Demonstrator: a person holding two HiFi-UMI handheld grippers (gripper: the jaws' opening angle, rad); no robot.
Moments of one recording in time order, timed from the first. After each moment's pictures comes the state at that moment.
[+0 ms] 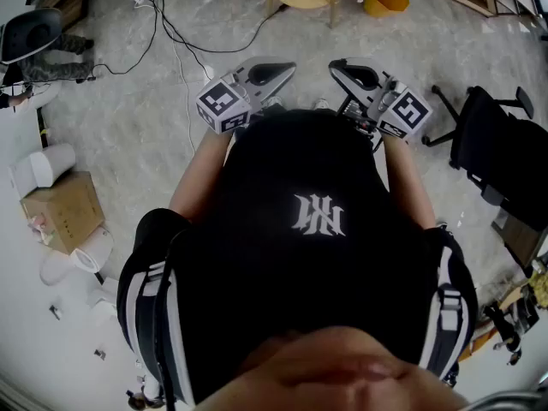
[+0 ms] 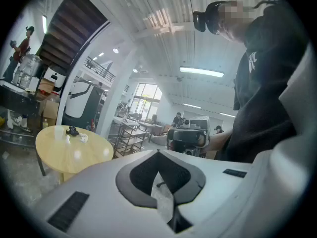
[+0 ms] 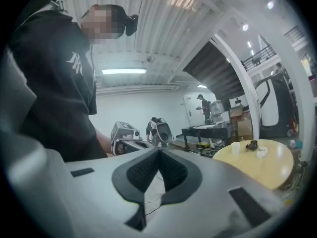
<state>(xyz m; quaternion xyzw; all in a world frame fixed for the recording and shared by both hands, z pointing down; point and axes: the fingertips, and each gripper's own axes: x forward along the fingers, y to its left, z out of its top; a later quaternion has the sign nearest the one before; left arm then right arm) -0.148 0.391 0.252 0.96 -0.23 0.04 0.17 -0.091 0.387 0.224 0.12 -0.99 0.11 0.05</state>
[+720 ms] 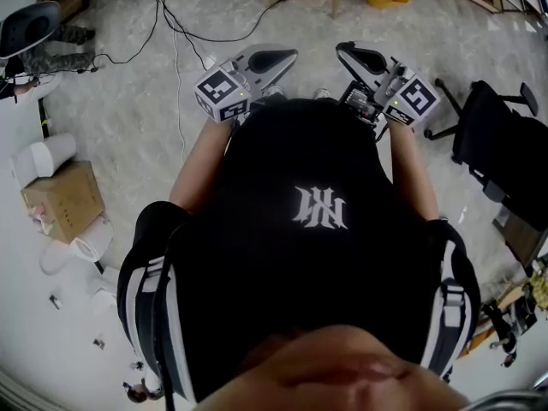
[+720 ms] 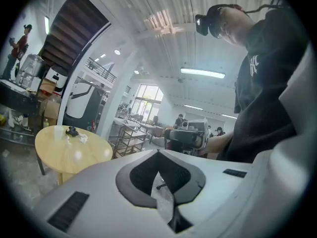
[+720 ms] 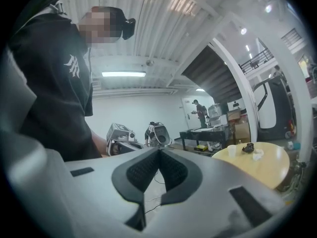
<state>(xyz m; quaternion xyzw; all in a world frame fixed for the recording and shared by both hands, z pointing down) -0.134 0.398 0.243 0.95 -0.24 0.03 0.18 -0.068 0.381 0.217 0.13 -0.99 0.10 0.03</state>
